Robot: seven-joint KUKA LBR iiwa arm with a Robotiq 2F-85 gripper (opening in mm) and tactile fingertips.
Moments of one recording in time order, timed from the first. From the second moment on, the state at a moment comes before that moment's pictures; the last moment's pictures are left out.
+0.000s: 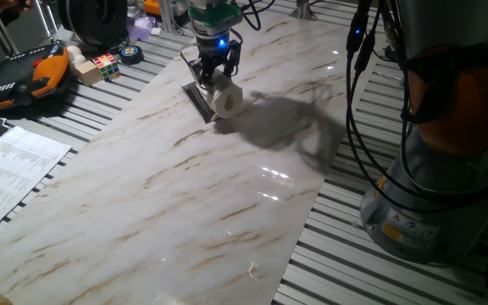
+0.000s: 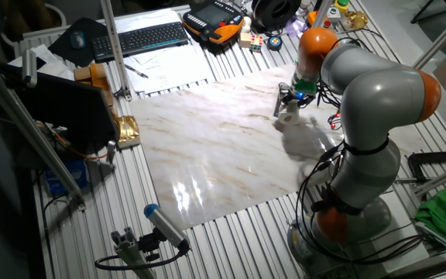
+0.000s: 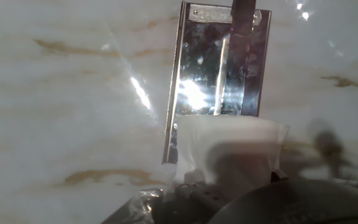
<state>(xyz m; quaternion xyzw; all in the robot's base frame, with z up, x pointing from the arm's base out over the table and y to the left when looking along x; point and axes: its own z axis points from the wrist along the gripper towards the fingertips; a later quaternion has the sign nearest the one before) 0.528 -0.111 0.123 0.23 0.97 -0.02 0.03</state>
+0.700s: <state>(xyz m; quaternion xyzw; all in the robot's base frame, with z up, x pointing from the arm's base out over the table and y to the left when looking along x) 0.529 -0.111 0.123 0.20 0.98 -0.01 0.05</state>
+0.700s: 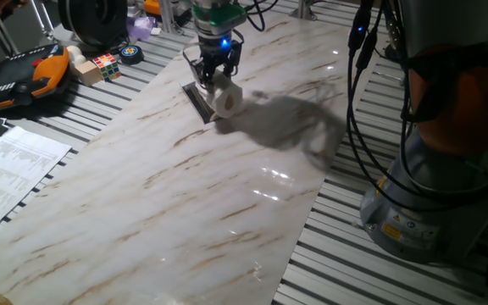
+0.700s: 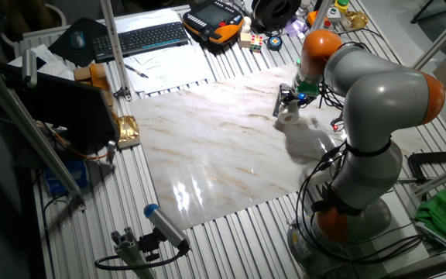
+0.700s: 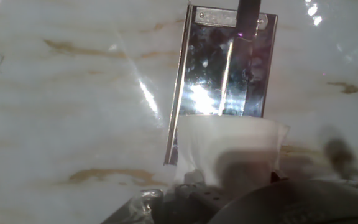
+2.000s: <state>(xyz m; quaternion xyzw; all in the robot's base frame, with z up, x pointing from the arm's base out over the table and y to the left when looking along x) 0.501 -0.083 0.120 0.22 0.97 -0.01 0.04</state>
